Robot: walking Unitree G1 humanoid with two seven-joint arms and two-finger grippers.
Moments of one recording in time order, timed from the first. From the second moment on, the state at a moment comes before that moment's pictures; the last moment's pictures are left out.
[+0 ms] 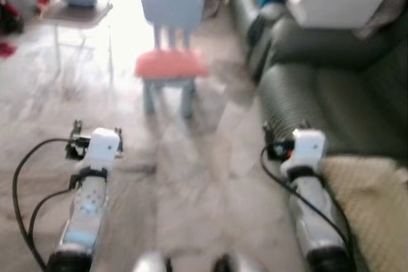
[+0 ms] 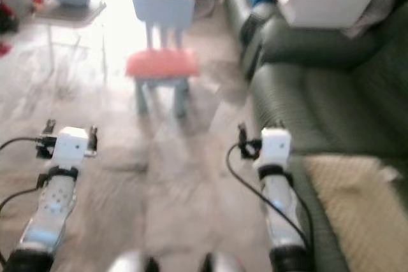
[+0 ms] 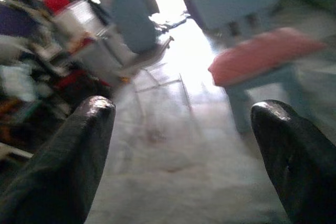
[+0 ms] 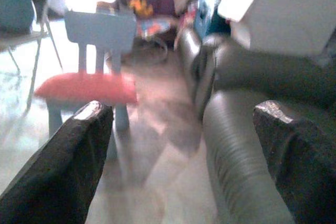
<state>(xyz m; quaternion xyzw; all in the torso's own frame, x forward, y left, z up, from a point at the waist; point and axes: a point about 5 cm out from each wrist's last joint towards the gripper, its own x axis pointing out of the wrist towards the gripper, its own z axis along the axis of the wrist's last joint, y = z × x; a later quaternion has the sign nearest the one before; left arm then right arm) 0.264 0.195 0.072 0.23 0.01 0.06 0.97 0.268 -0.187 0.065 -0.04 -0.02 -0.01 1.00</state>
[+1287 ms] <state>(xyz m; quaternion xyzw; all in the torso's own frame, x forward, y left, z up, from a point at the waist) 0.264 0.199 0.088 0.21 0.00 0.07 0.98 0.270 -0.176 0.070 -0.05 -0.02 0.02 1.00</state>
